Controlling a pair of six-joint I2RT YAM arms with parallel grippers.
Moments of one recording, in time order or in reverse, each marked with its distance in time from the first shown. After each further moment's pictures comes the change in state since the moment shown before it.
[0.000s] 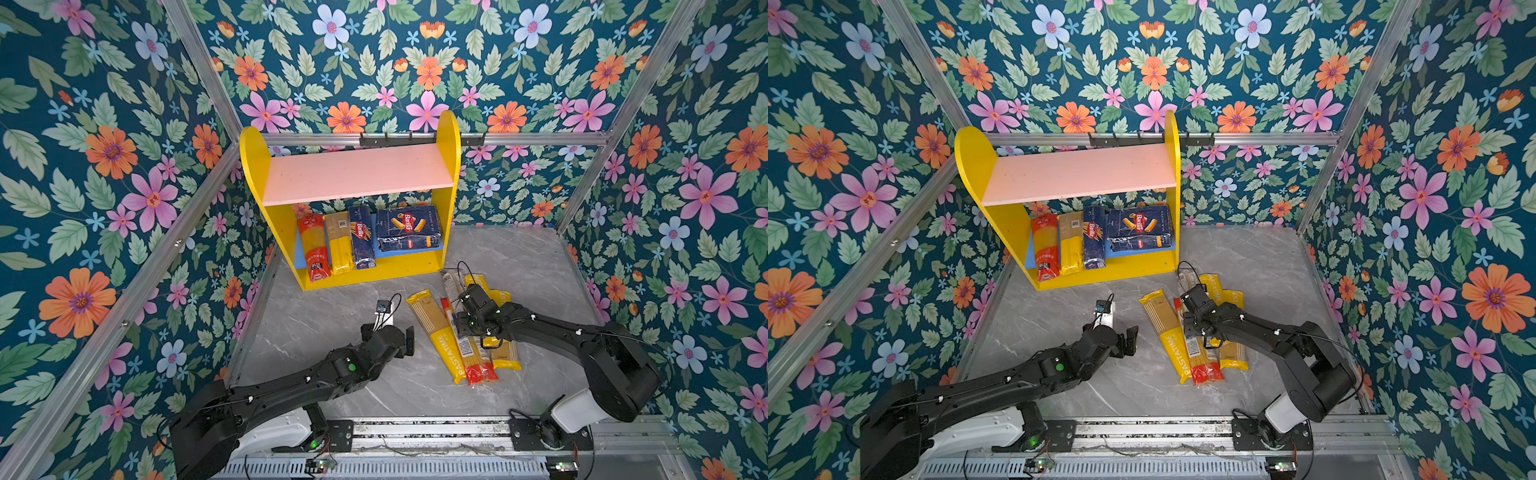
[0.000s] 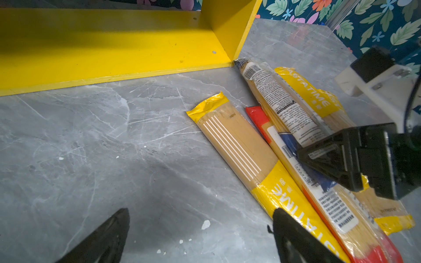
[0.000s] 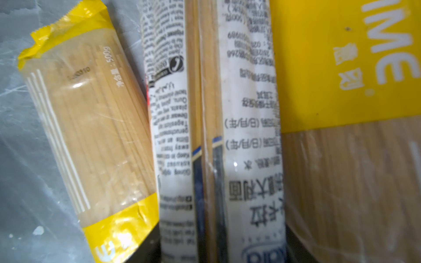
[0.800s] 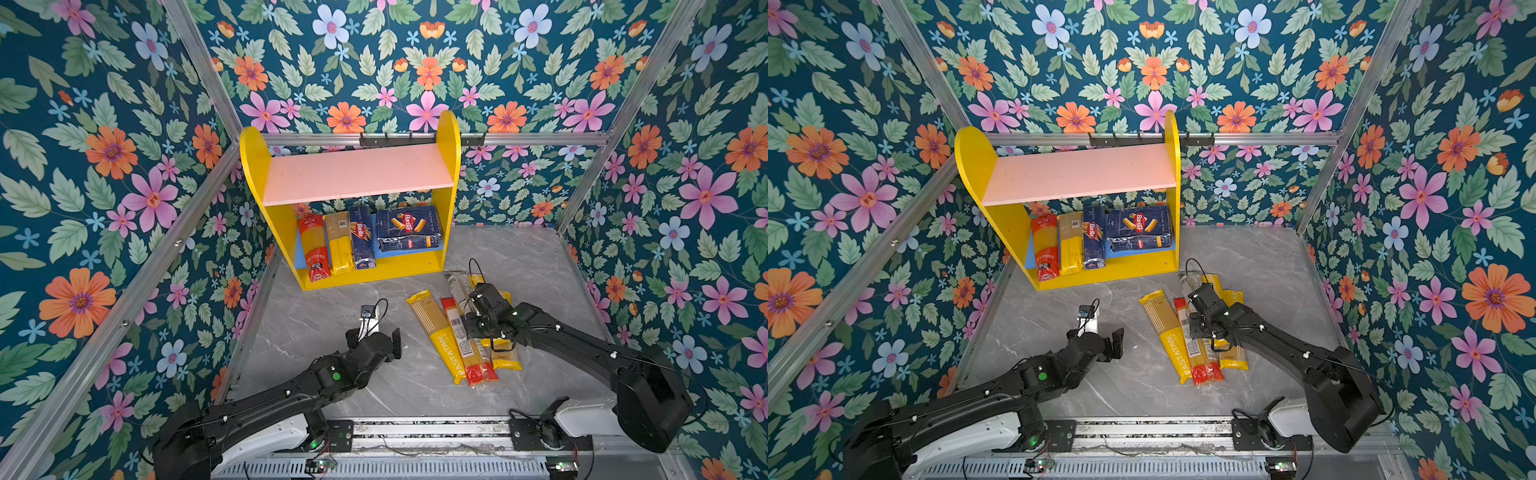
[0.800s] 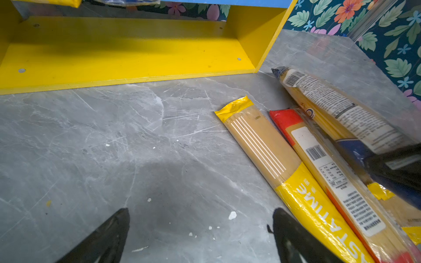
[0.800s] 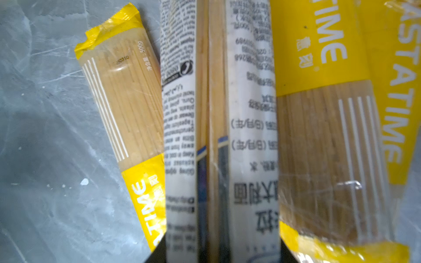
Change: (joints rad) left arm 0.000 -0.172 -0.058 -0.138 -0.094 -0.042; right arm 0.006 -0.235 0.011 -0.200 -0.040 0.005
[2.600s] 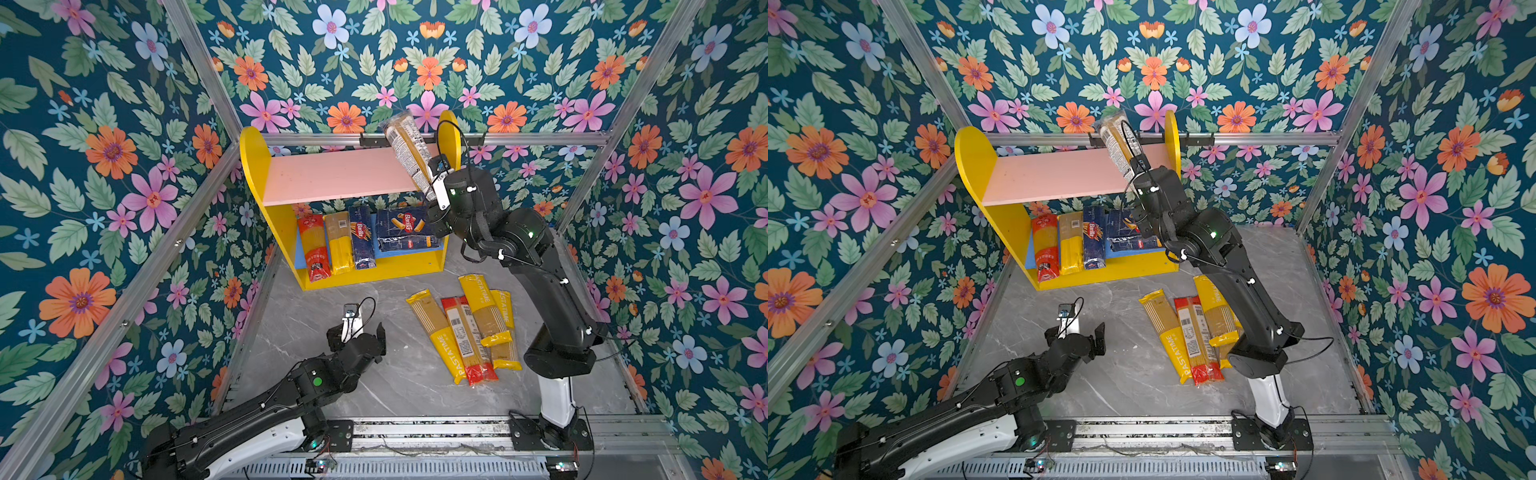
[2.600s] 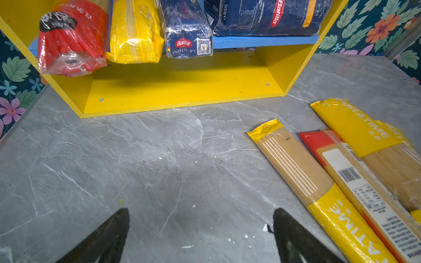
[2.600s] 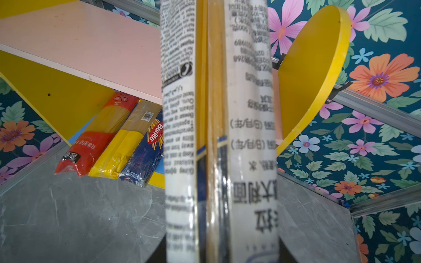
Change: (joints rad) left arm 0.000 -0.148 0.060 -0.215 -0.152 0.039; right arm 0.191 0.675 1.908 -0.601 0.420 -0.583
